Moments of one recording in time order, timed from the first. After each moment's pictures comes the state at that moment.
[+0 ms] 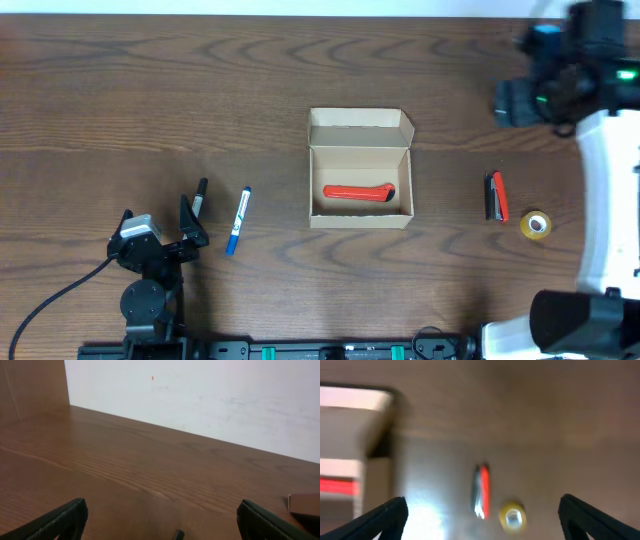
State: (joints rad) left arm 0.00 0.01 0.03 -0.11 -0.19 -0.17; right arm -0.16 1.65 1.82 -1.30 0.03 -0.16
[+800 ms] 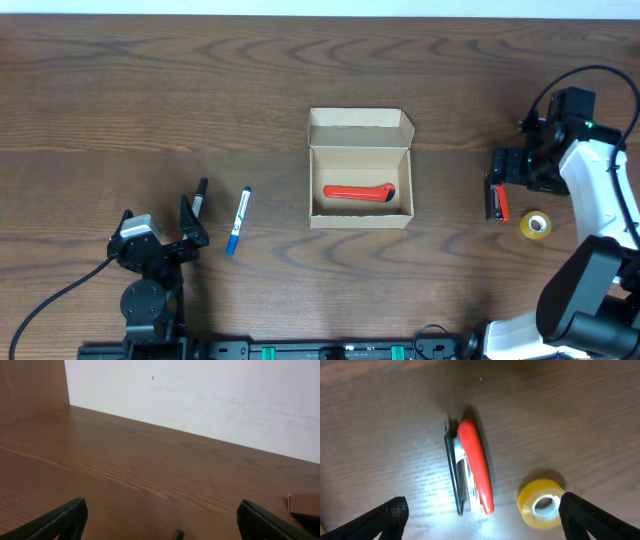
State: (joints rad) left arm 0.00 0.01 0.03 -0.11 -0.19 -0.17; right arm -0.28 1.68 1.21 -0.92 0.03 -0.07
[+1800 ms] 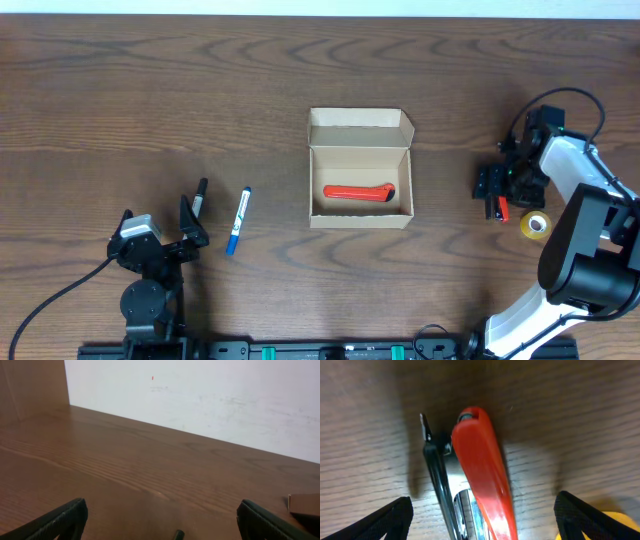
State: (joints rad) left arm 0.00 0.01 0.03 -0.11 -0.19 -0.17; right arm -0.28 1.88 1.14 -0.83 0.00 -0.06
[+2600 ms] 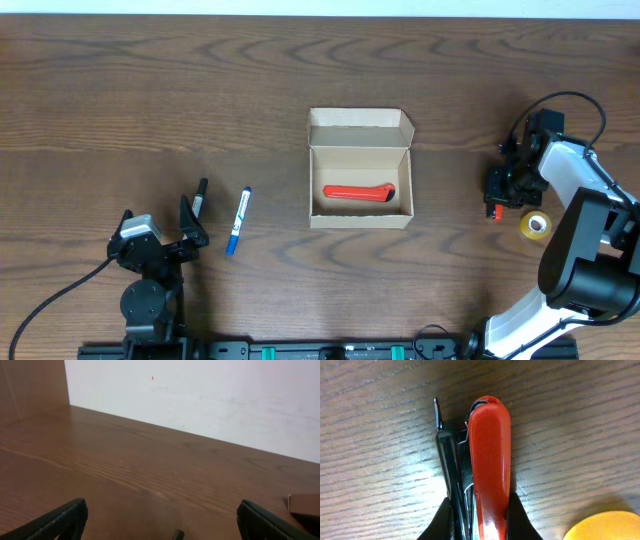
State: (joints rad) left arm 0.00 0.01 0.03 -0.11 -0.19 -0.17; right arm -0.28 1.86 1.11 -0.79 -0.02 -0.03
